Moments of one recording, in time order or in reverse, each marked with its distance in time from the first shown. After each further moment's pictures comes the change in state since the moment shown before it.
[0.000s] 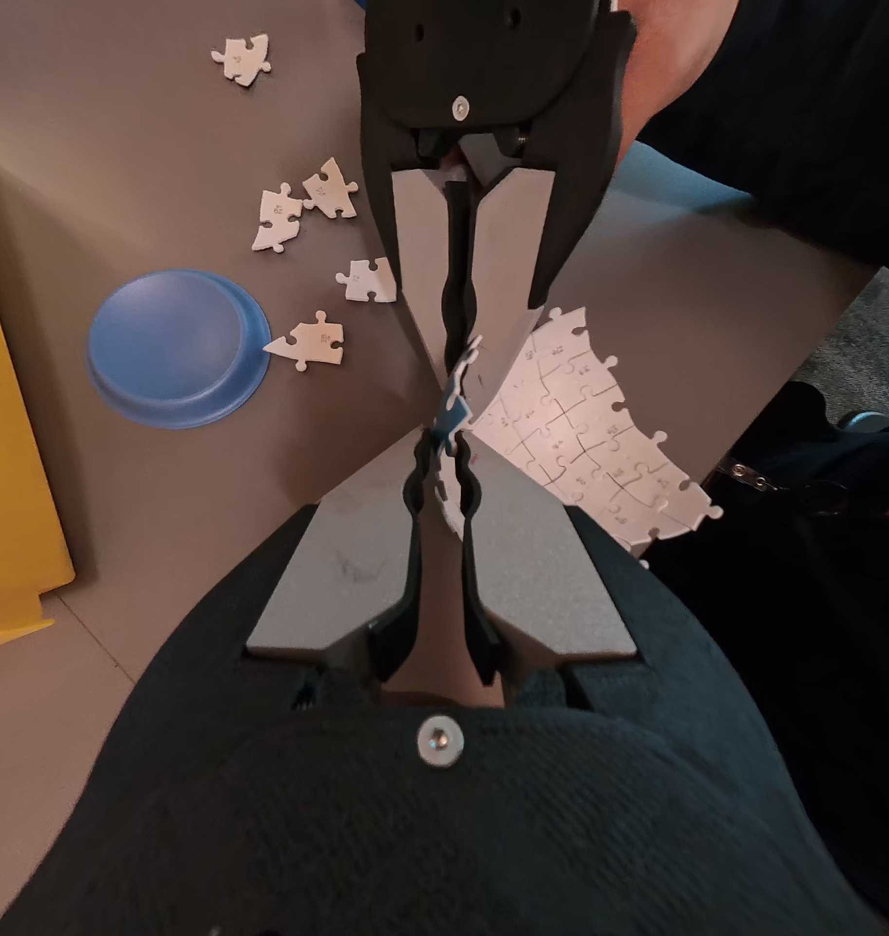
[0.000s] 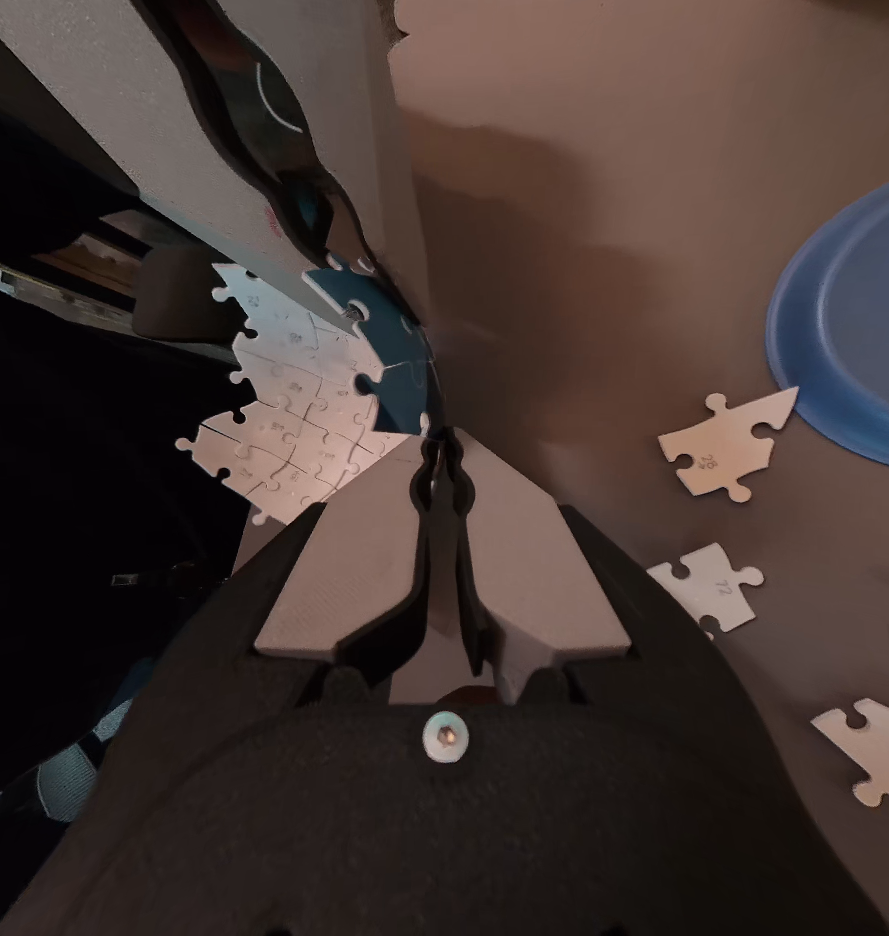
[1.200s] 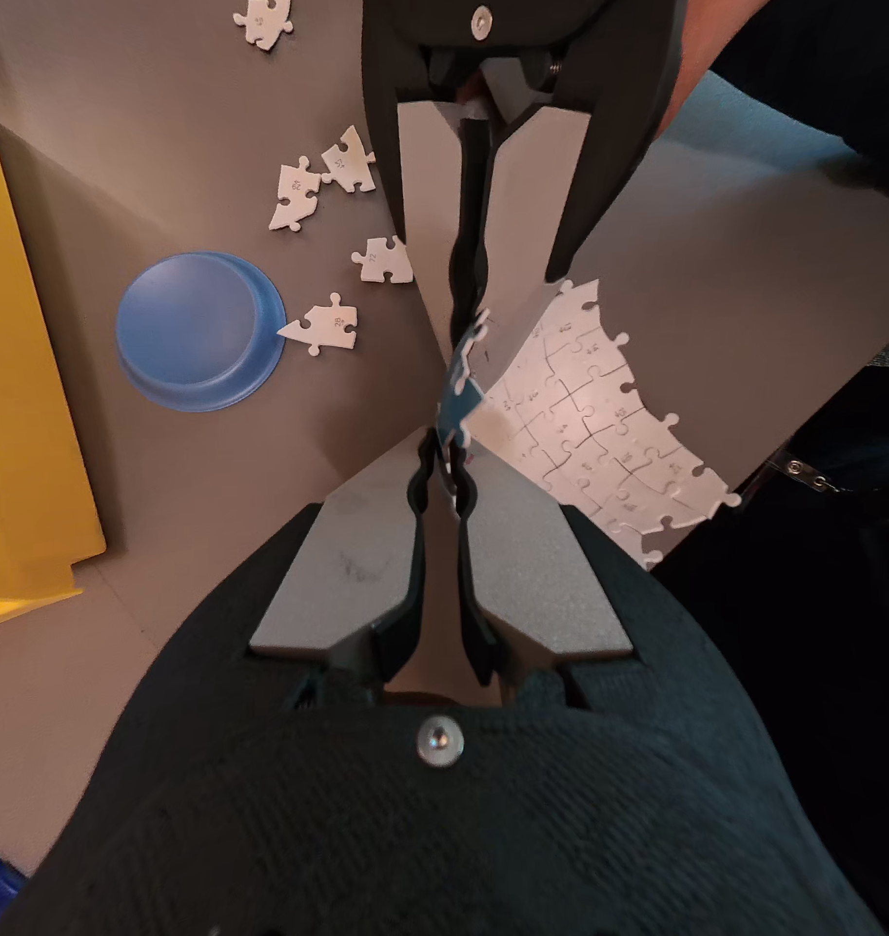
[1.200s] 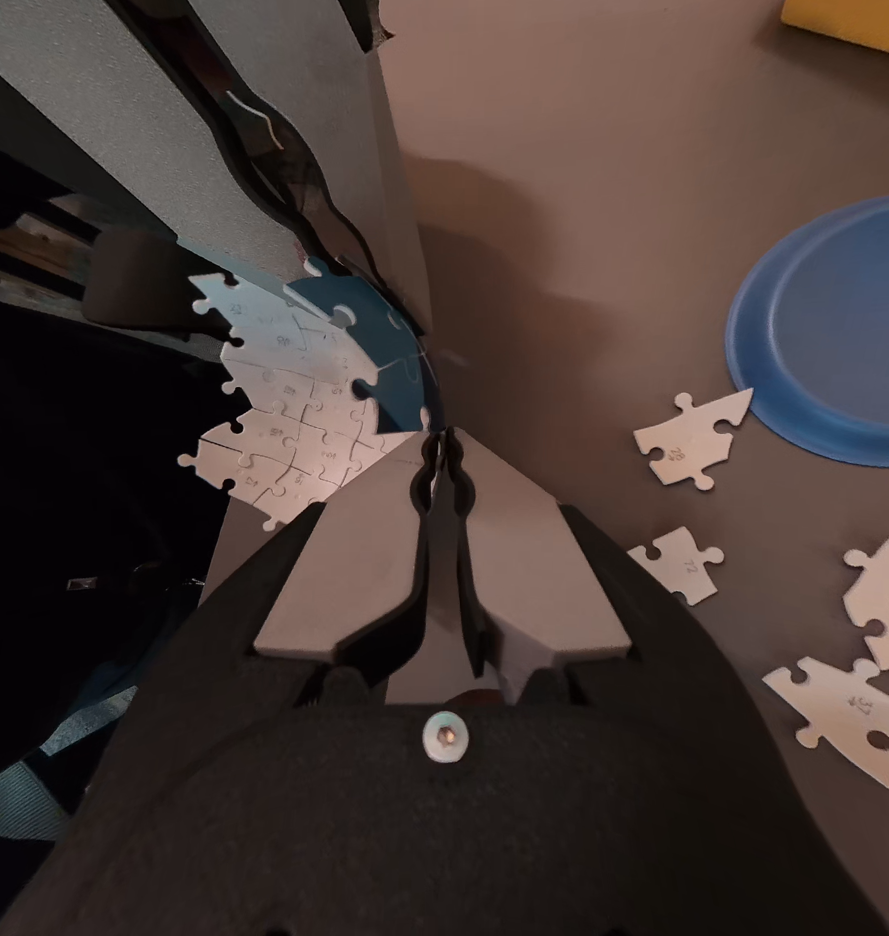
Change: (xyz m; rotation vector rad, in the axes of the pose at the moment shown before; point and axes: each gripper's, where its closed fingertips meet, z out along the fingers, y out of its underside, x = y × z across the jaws) left arm 0.000 0.005 0.005 -0.071 -0.110 0.026; right arm 0.002 -0.001 -0.007 -0.005 0.077 -0.054
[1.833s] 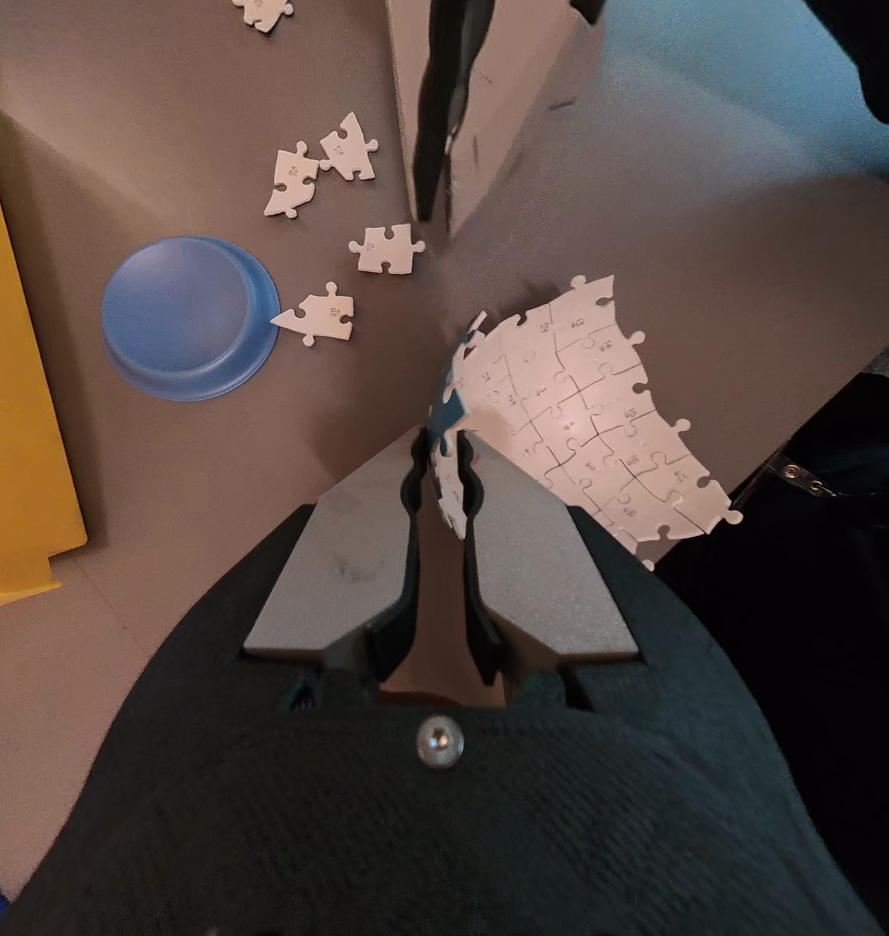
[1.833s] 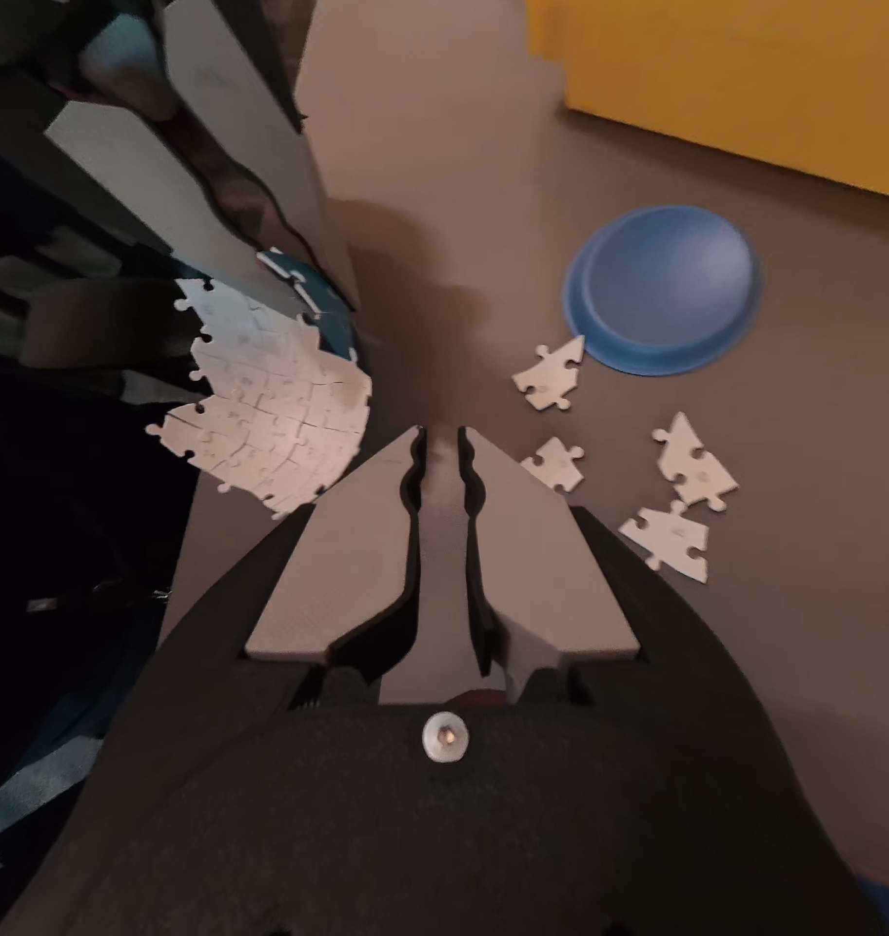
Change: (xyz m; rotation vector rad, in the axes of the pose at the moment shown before) left arm 0.001 0.004 0.003 0.003 0.006 -0.026; right arm 0.030 0.002 -0.060 0.102 0.175 0.046
